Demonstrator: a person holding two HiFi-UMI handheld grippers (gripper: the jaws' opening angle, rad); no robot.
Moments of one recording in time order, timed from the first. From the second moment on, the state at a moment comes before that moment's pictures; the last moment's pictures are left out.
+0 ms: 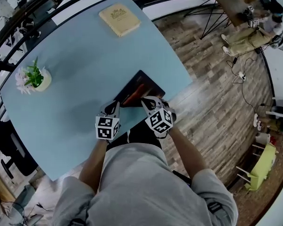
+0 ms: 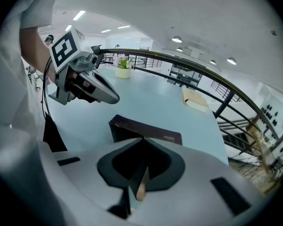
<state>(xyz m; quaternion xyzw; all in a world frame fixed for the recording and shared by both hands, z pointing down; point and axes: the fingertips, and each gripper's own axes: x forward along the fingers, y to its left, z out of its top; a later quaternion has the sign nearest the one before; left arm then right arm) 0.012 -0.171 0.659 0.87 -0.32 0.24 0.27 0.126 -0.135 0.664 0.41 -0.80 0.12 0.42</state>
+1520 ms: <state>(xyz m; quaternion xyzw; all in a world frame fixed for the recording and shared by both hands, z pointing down) -0.008 -0.221 0.580 0.77 -0.56 0.16 0.26 0.098 -0.244 0.598 0.25 -0.91 0.04 0.32</state>
